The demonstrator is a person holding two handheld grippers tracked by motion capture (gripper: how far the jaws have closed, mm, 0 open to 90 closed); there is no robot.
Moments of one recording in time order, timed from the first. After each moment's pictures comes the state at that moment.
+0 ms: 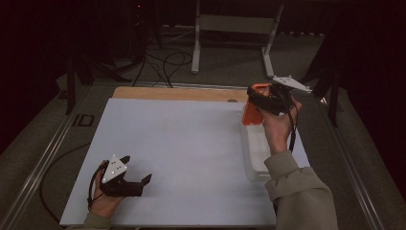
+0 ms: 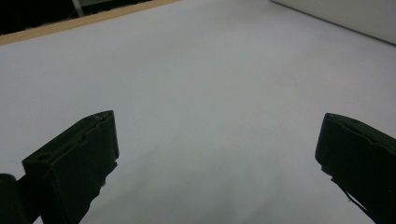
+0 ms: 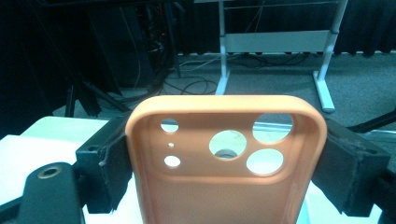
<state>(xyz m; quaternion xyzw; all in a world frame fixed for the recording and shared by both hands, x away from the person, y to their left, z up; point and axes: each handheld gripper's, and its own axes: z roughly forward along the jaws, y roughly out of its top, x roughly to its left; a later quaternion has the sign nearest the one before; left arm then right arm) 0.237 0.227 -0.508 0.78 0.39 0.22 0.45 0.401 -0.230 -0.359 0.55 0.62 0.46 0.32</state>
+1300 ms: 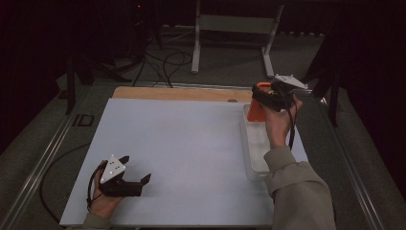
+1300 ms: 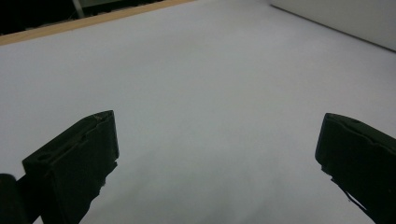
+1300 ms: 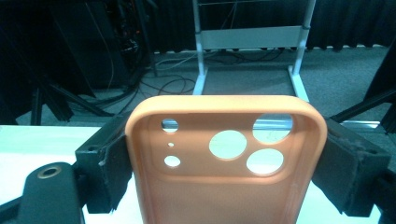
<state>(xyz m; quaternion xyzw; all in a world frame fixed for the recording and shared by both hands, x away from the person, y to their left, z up) 0.236 0.230 -0.507 0.77 0.39 0.22 0.45 0.430 -0.244 -0.379 0.57 0.60 0.43 0.34</state>
